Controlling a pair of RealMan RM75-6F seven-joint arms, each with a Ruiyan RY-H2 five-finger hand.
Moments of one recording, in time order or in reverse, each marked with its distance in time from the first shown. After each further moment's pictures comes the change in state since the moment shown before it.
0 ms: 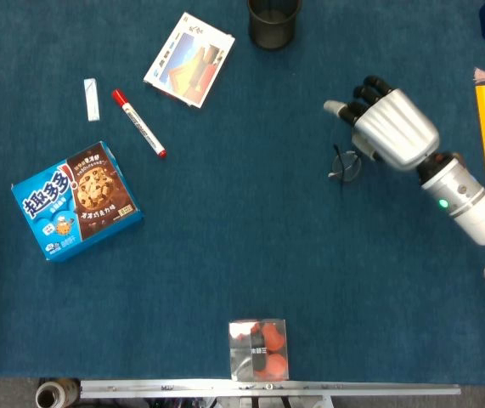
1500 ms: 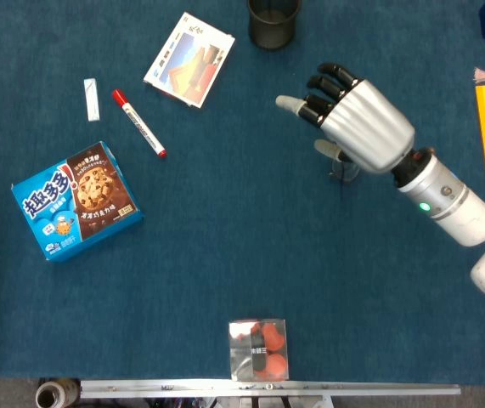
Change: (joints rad) left arm 0.000 0.000 0.000 0.000 0.000 0.000 0.000; right arm 0.069 0.167 0.092 -0.426 -0.049 0.049 -0.153
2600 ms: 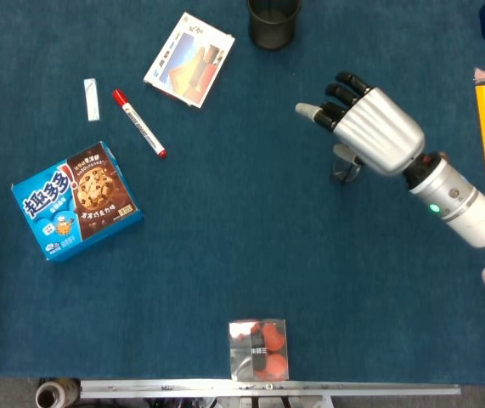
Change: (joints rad) left arm 0.000 0.000 0.000 0.000 0.000 0.000 0.000; right arm -0.030 -0.030 -0.048 0.118 0.002 -0.024 0.010
